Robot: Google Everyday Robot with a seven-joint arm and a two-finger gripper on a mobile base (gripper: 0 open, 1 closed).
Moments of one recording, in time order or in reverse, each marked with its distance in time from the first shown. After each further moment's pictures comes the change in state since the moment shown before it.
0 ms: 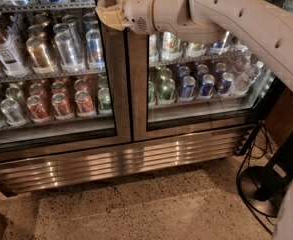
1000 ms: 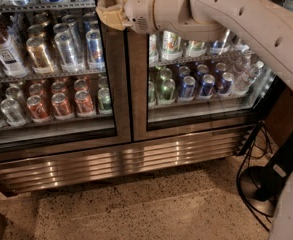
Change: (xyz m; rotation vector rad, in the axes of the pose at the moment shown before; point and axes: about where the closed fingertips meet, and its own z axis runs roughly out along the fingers) arm 0.001 0.002 -0.001 -0.024 0.008 0.000
